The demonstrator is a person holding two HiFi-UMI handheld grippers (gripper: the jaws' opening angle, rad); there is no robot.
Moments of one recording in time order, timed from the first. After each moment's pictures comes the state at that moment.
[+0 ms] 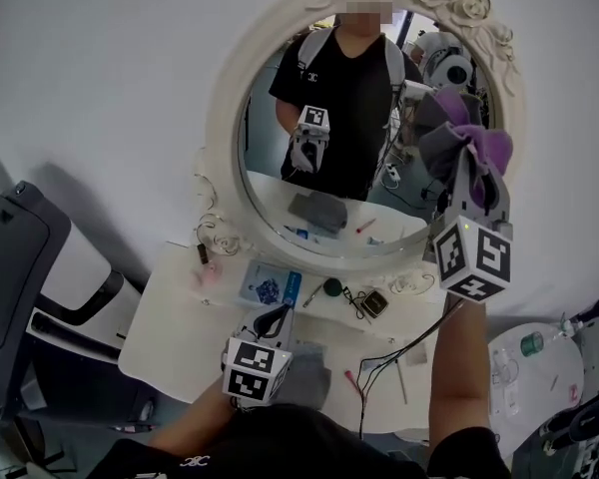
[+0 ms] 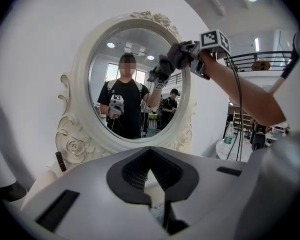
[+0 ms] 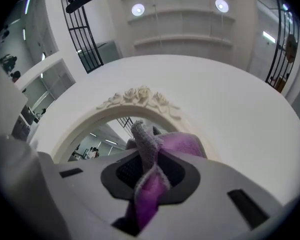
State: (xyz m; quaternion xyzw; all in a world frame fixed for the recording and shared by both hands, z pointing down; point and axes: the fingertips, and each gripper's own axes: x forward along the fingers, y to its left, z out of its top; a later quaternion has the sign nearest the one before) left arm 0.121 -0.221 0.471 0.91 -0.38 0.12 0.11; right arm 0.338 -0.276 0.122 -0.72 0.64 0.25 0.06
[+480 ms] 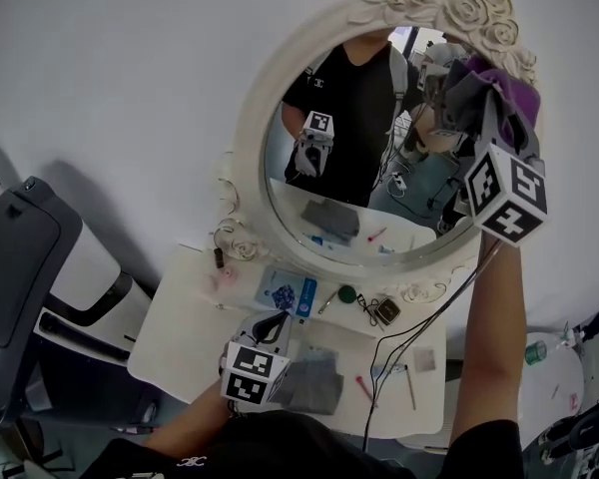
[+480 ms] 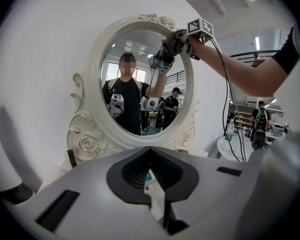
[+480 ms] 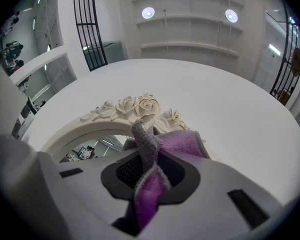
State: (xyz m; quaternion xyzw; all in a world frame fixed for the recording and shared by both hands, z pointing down) left arm 0.080 -0.226 0.480 0.91 -0.38 0.13 0.11; right arm 0.312 -0.319 0.029 -0.73 0.62 0.30 0.05
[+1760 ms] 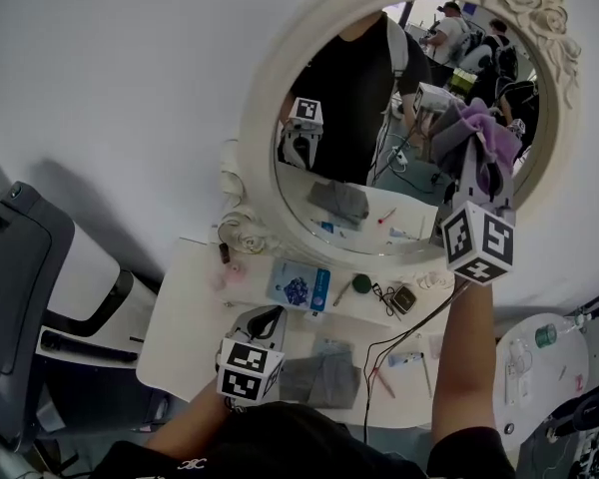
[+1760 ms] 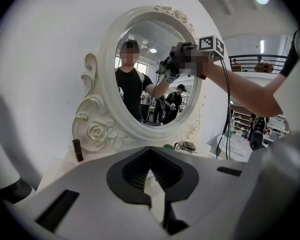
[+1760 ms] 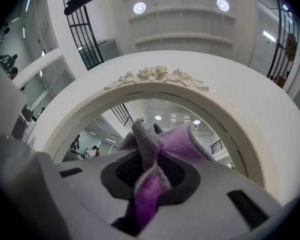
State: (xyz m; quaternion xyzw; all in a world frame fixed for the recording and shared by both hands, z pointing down) left arm 0.044 -0.255 0.516 0.90 -0.37 0.15 0.14; right arm 0.302 -0.345 0.159 -0.73 0.64 0.25 0.06
